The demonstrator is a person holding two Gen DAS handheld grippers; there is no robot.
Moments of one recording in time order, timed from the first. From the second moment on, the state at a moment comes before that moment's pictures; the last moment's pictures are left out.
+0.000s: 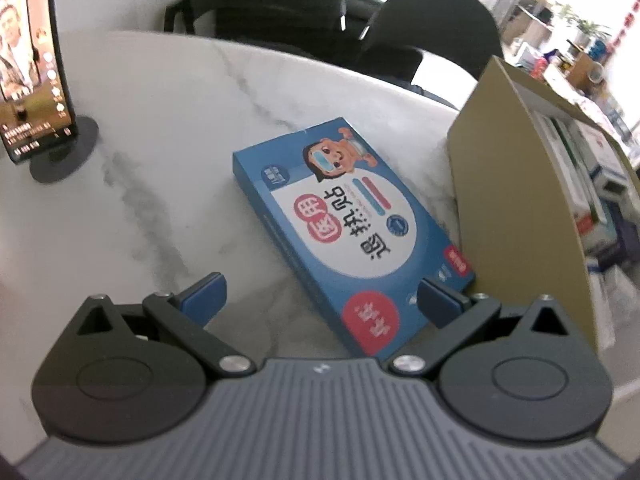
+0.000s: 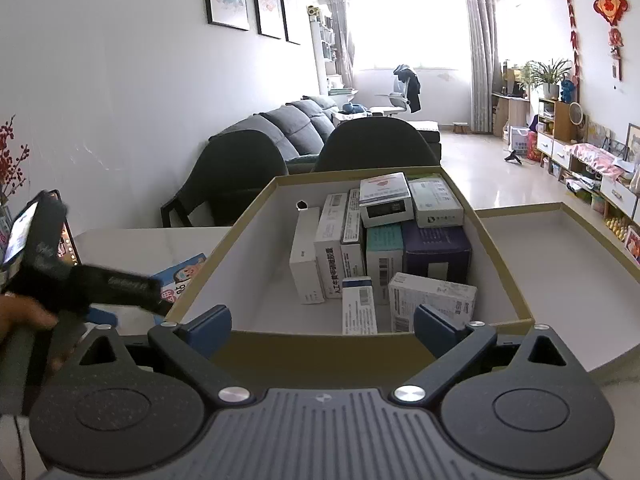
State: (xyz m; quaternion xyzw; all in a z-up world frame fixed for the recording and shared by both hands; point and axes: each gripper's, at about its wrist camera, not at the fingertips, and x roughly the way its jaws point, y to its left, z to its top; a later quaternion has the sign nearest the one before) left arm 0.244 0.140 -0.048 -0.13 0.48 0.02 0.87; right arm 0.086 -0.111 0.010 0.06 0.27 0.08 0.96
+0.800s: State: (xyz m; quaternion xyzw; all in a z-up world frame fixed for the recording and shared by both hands) left arm 0.328 0.125 -0.050 -0.19 0.54 0.15 0.80; right arm 0.079 -0.124 0.001 0.08 0.28 0.08 0.95
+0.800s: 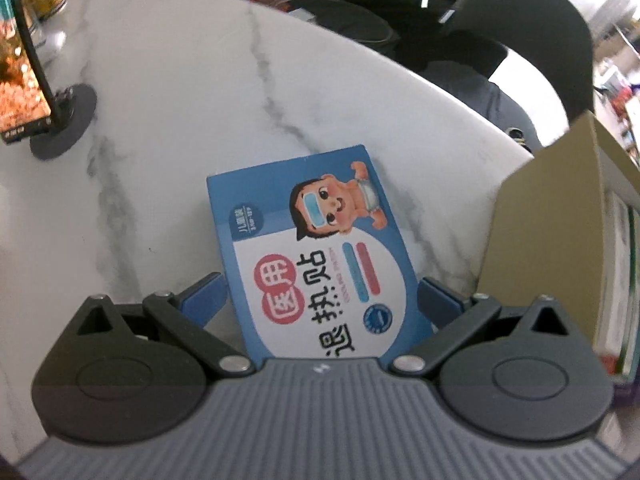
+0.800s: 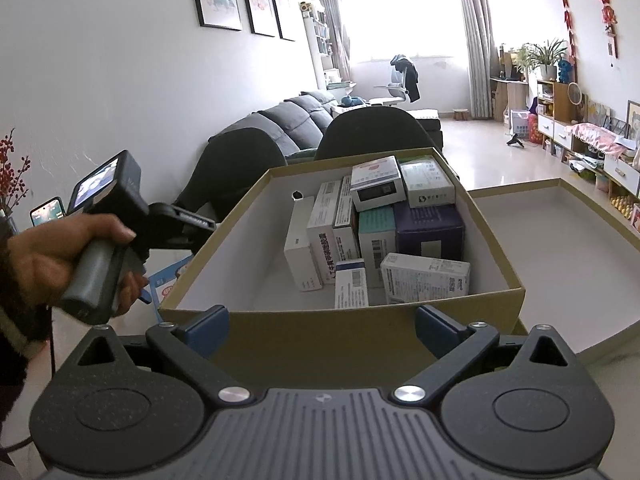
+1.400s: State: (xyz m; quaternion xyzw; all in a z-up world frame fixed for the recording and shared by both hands) left arm 0.361 0.107 -0.049 -0.15 0.56 0.22 0.78; right arm 0.082 -0.120 -0.004 0.09 0.28 0.08 0.95
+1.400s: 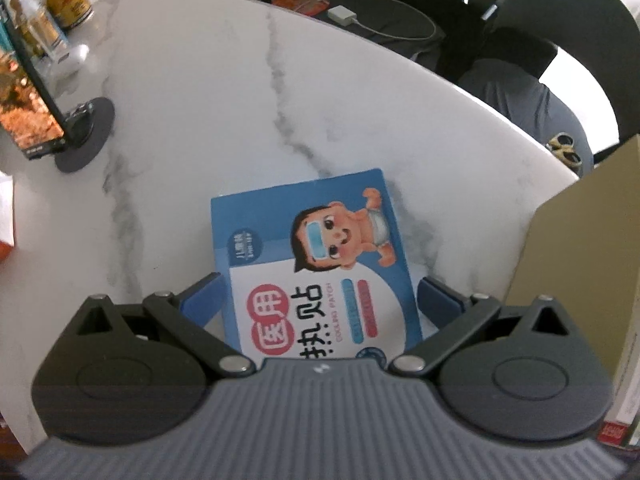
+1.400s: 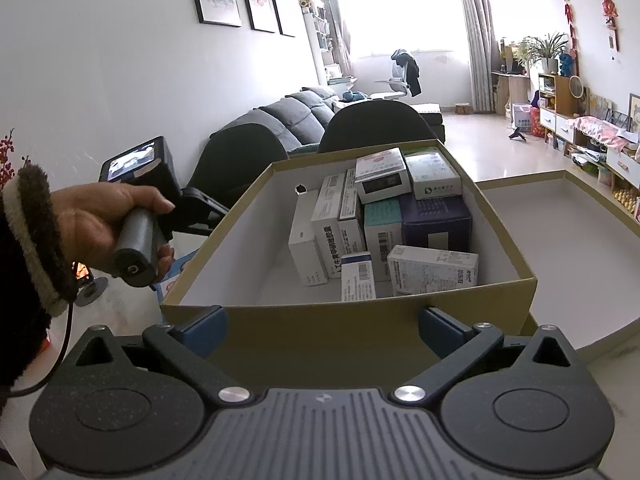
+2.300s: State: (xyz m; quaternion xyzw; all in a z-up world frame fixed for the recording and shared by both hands) left arm 0.336 0.093 -0.059 -0.04 0.53 0.20 0.83; right arm 0.072 -0.115 0.003 0.09 0.28 0.09 0.95
